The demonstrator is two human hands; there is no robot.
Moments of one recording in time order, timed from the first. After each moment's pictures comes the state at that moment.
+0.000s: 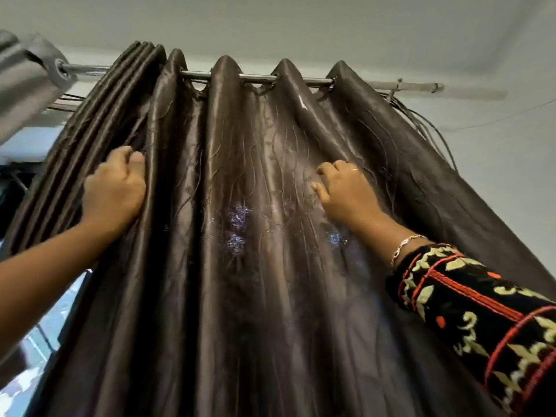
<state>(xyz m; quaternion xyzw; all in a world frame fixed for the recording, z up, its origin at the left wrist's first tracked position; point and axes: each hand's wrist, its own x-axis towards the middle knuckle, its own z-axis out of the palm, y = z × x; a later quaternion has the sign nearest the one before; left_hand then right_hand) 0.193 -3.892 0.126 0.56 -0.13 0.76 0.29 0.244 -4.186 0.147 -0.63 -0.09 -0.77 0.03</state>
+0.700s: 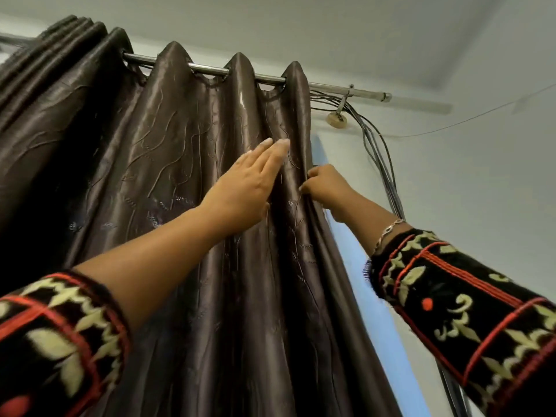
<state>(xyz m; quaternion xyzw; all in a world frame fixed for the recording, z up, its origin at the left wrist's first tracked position) 0.212 -4.111 0.127 0.62 -0.33 0.71 -0.12 0.211 -4.275 0.141 -0.70 -0.19 -0.57 0.38</state>
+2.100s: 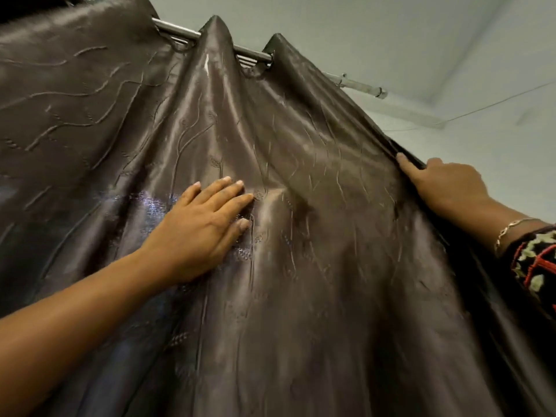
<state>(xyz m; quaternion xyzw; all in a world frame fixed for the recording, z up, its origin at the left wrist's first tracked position) 0.386 -4.157 0.124 0.59 -0.29 0.75 -0.09 0.306 -4.515 0.161 -0.62 0.25 -0.72 -0.20</state>
